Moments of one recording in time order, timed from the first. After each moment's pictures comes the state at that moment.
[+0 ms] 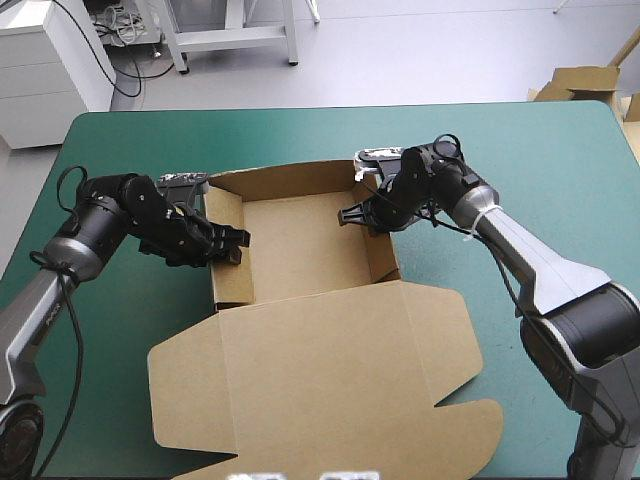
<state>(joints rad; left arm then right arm) -0.24 1.52 -1.29 -0.30 1.08 -0.01 0.45 1.91 -1.70 0.17 1.01 0.10</state>
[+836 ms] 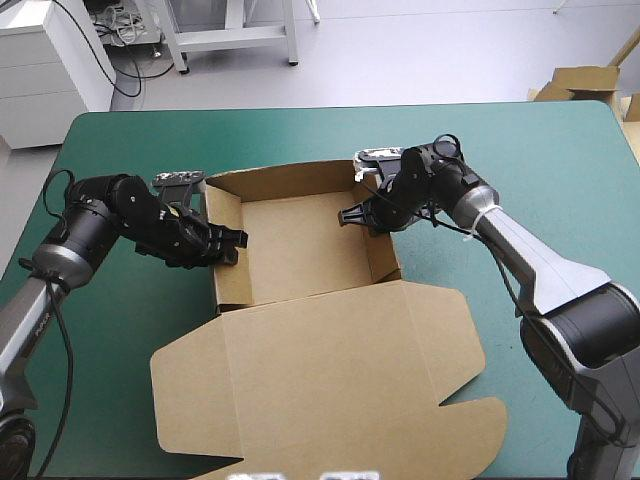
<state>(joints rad) -0.24 1.47 -1.29 -0.32 1.11 -0.01 0.45 1.91 -1.70 0.17 1.01 0.10</state>
